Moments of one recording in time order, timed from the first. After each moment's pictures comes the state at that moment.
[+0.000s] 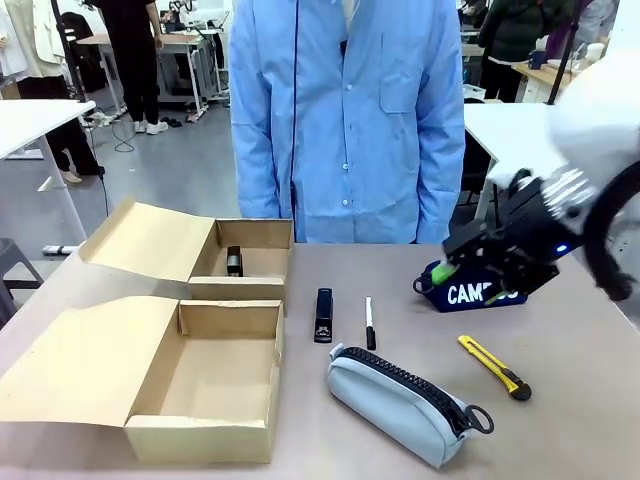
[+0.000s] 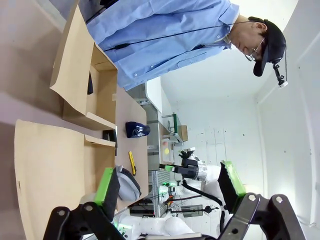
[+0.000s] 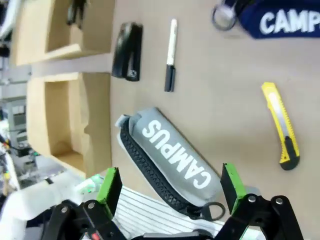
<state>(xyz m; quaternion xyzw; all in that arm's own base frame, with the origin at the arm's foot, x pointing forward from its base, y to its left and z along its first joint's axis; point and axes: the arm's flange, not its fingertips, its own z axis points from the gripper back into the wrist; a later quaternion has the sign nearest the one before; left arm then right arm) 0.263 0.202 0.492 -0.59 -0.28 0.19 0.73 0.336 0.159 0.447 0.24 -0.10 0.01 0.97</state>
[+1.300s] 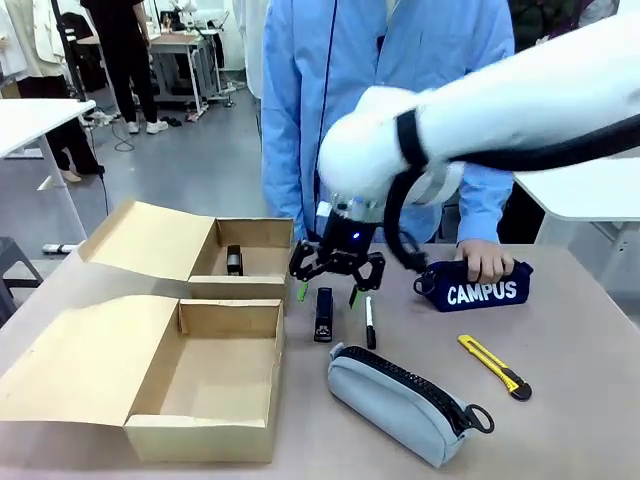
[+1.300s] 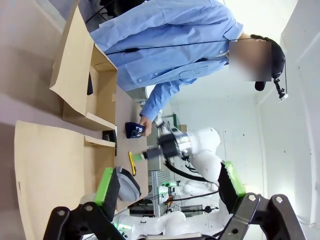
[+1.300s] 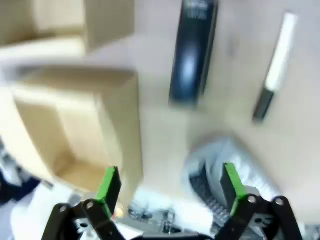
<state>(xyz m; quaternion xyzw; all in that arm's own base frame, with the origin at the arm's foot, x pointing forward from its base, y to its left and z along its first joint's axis) 0.263 0.202 0.493 -0.59 -0.28 0.19 0.73 0.436 0.350 0.402 0.16 0.11 0.04 0.98</state>
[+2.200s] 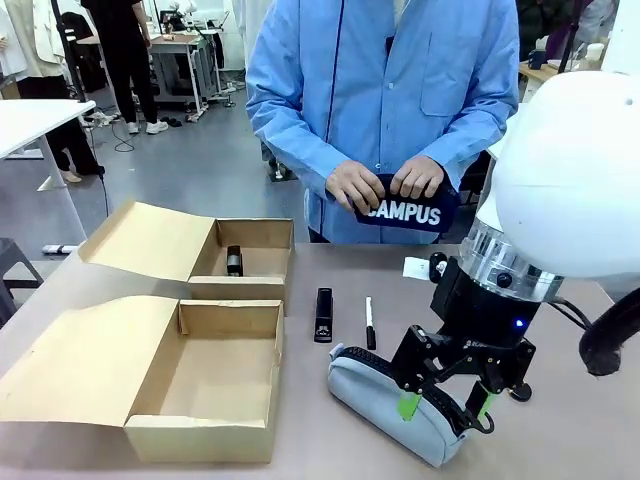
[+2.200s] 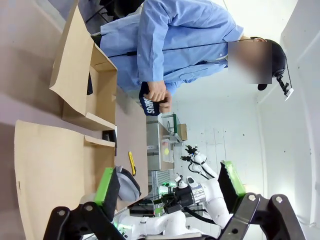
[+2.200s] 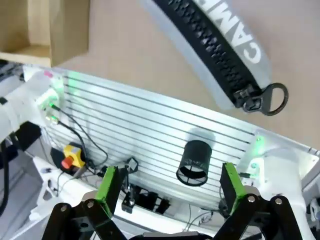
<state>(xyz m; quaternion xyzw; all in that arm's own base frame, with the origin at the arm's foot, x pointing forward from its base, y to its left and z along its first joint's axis) 0.263 0.202 0.493 -0.59 -0.28 0.19 0.73 0.230 0.245 0.439 0.14 0.09 0.10 0.98</state>
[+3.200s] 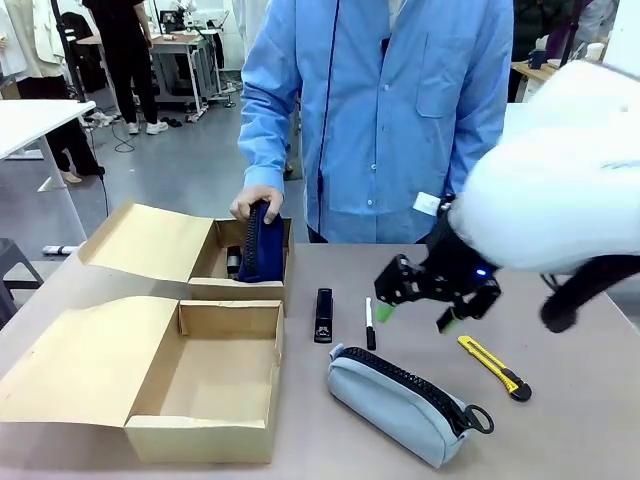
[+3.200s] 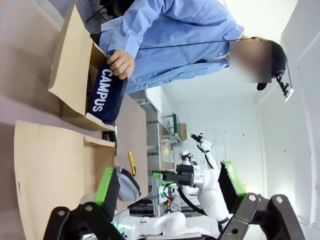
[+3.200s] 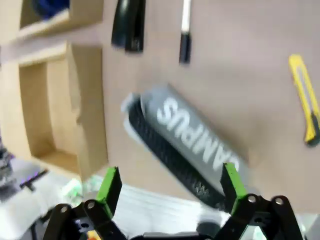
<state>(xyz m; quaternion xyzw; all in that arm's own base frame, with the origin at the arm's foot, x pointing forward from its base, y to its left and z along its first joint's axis) 0.263 0.203 0.493 -0.59 -0.28 0.19 0.73 0.321 0.256 0.439 0.15 -0.09 0.00 0.98</state>
